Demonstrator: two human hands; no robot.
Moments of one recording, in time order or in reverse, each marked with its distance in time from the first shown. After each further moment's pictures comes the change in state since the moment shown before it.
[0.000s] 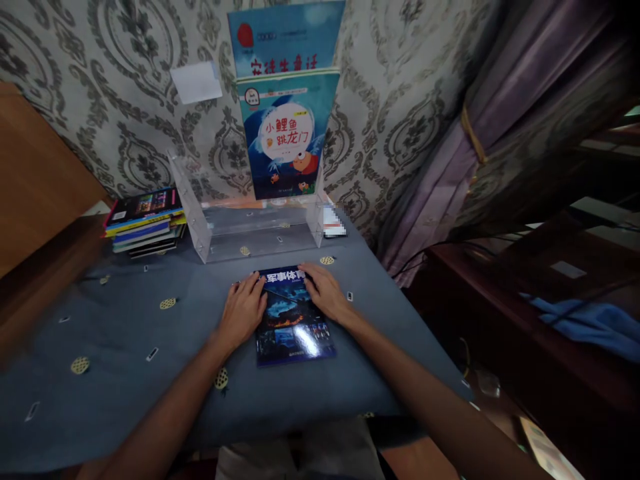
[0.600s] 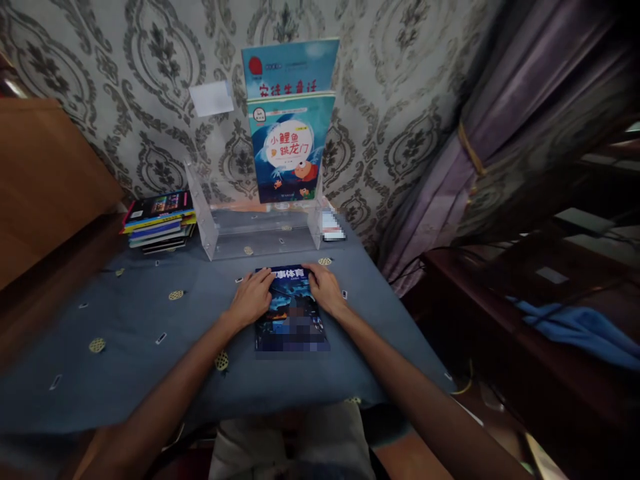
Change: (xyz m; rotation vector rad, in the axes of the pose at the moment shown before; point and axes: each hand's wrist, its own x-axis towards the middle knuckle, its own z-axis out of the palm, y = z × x) left_hand 0.018 0.007 -0.004 -0.021 -0.081 0.087; right_hand 0.006 0.005 0.001 -0.039 0.074 0.059
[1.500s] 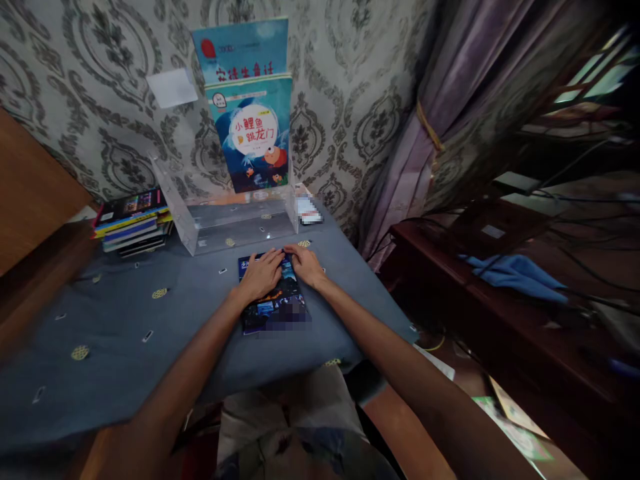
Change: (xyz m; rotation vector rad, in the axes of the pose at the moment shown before) left_hand 0.040 0.035 0.017 0.025 -0.030 0.189; right_hand 0.005 -0.005 -0.007 0.086 -0.014 0.041
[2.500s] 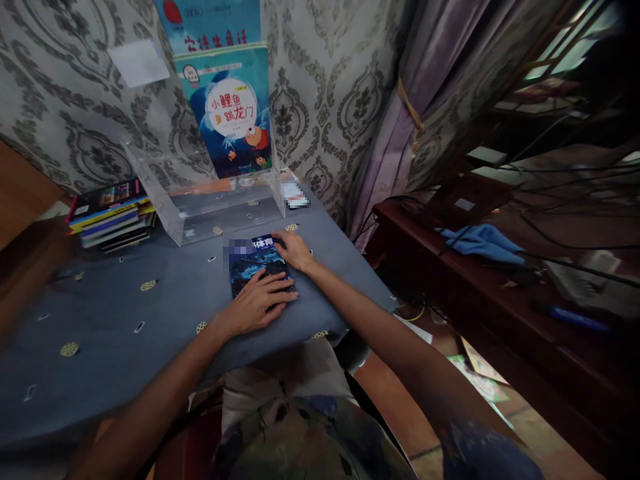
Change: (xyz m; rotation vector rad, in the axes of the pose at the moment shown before) left_hand -0.079 0.041 -0.021 -0.237 -0.046 0.434; right_hand -0.005 -0.010 -0.002 -0.207 -0.053 0.004
